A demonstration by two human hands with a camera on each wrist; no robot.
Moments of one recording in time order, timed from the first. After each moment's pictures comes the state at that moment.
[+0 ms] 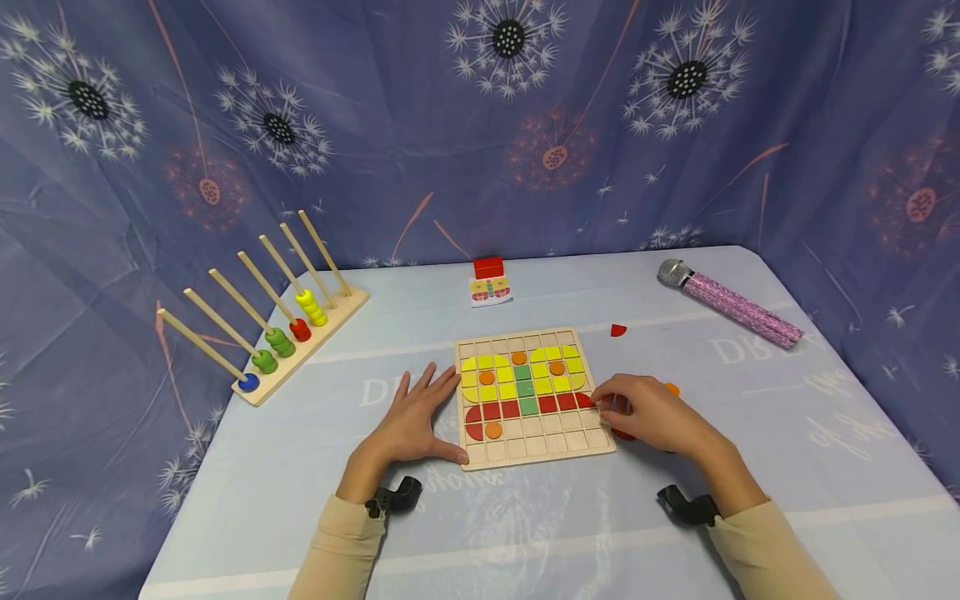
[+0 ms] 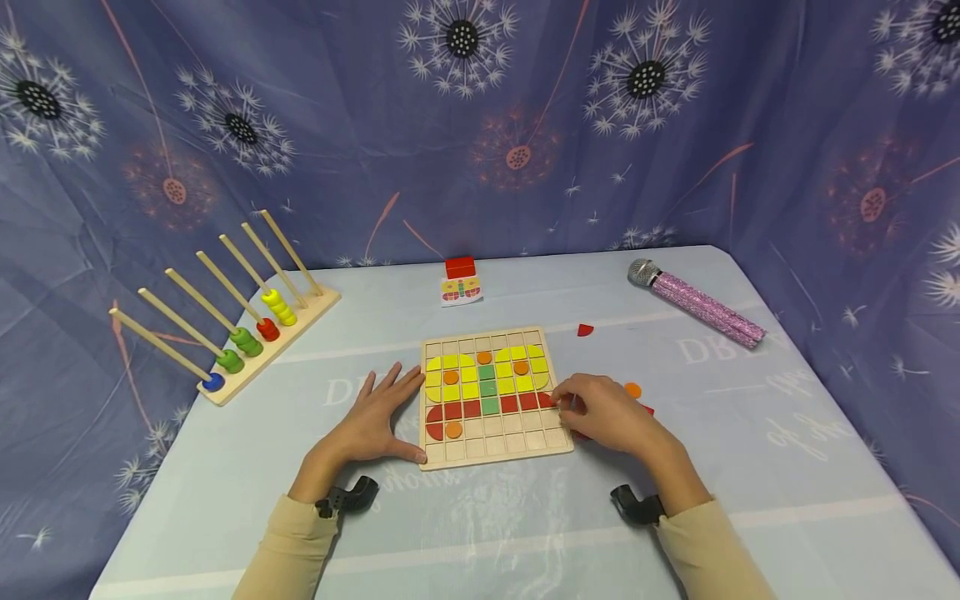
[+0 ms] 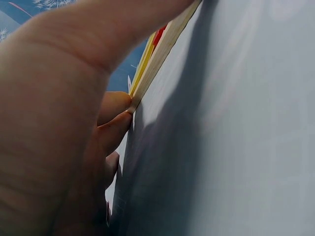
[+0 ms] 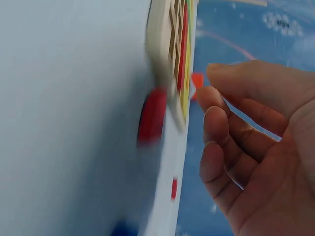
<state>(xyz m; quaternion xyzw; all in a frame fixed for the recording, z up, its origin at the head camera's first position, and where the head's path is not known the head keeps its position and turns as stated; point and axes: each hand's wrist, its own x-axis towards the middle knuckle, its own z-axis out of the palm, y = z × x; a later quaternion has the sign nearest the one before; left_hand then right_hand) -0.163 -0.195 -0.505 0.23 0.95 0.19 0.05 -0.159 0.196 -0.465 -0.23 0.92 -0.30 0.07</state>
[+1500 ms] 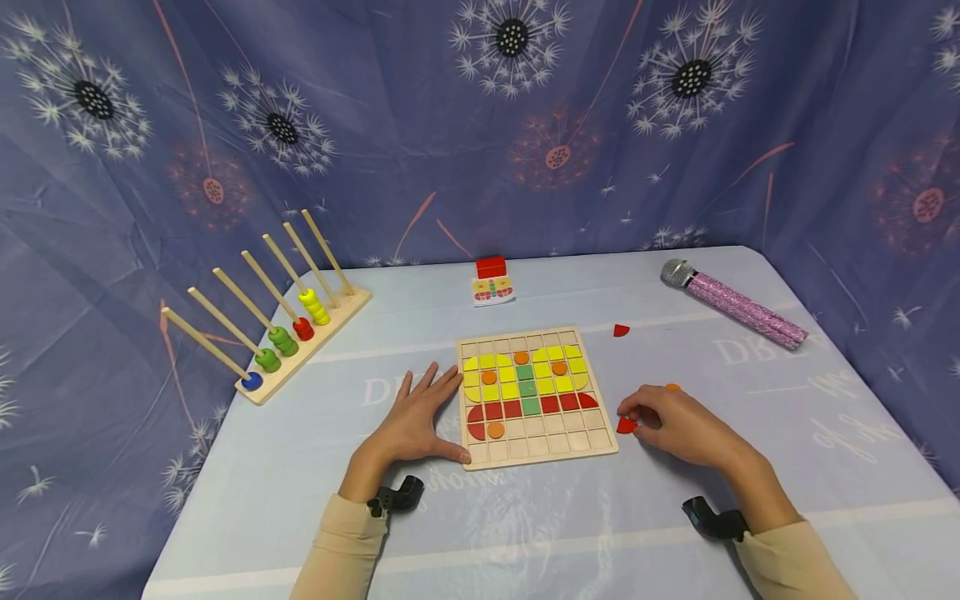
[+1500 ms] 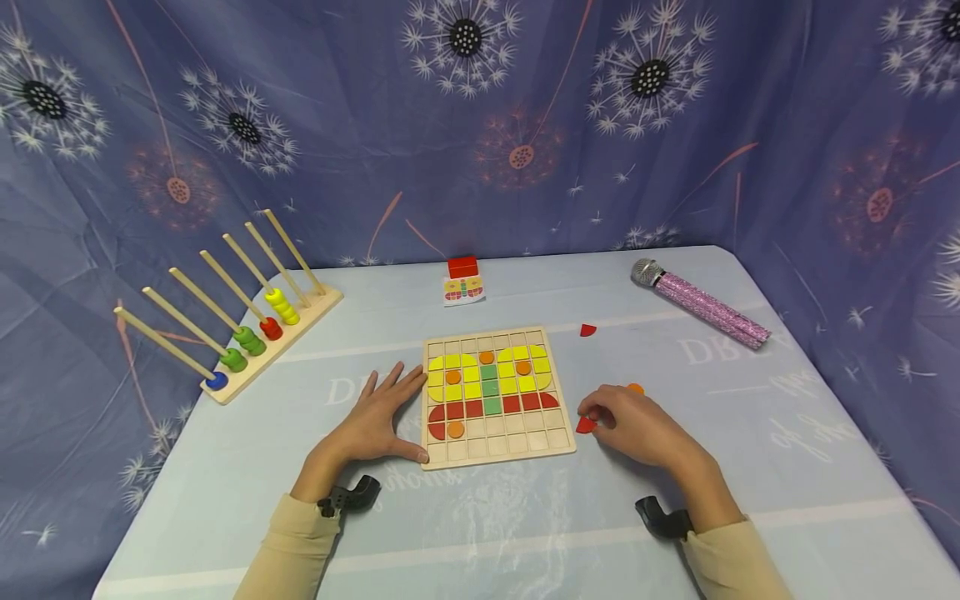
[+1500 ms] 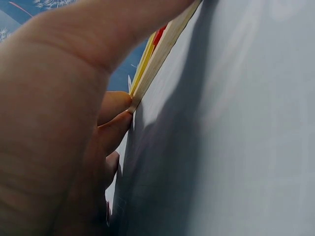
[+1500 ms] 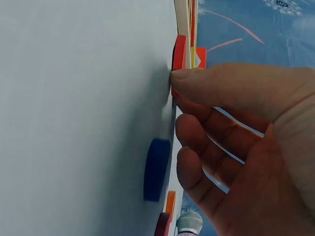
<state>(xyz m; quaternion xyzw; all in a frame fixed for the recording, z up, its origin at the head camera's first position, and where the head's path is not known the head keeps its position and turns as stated) -0.164 -0.196 -0.505 0.23 0.96 0.18 0.05 -0.147 0.232 -0.478 -0.24 0.93 -0.27 0.08</state>
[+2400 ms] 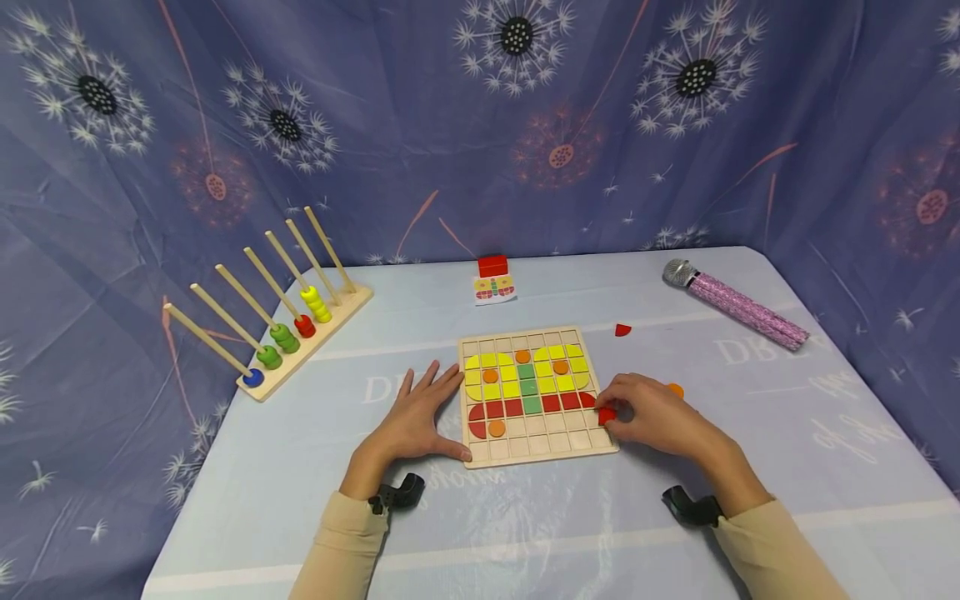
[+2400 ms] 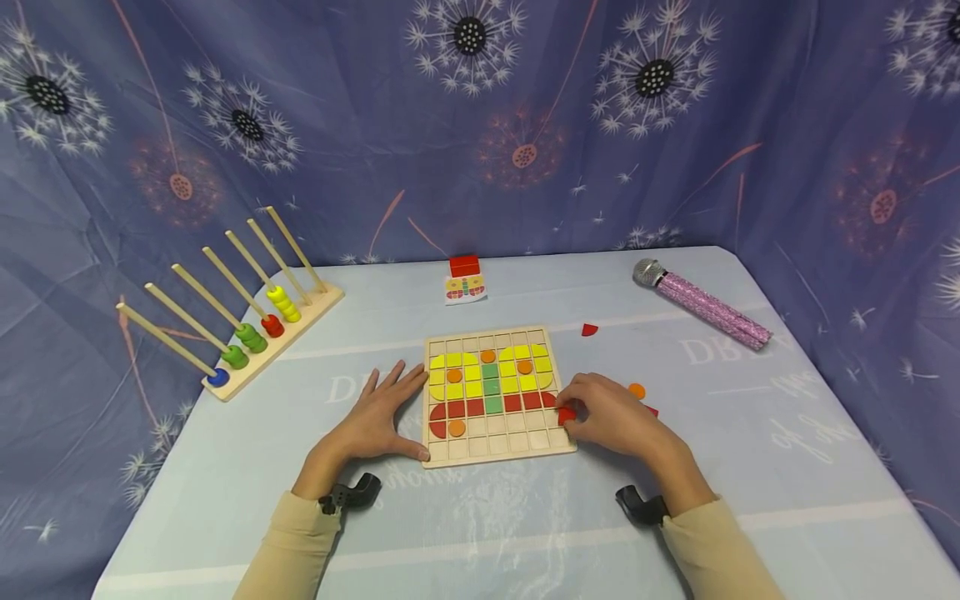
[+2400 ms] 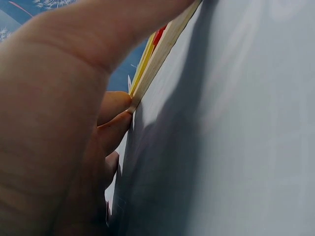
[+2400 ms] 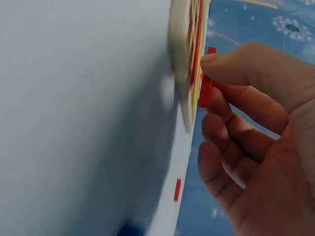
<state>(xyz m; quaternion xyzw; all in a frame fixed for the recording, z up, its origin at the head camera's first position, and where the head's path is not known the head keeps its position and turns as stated) -0.163 -0.196 -0.505 0.22 0.96 0.19 0.05 -0.159 0.193 -0.467 -0.24 0.94 -0.24 0.07</state>
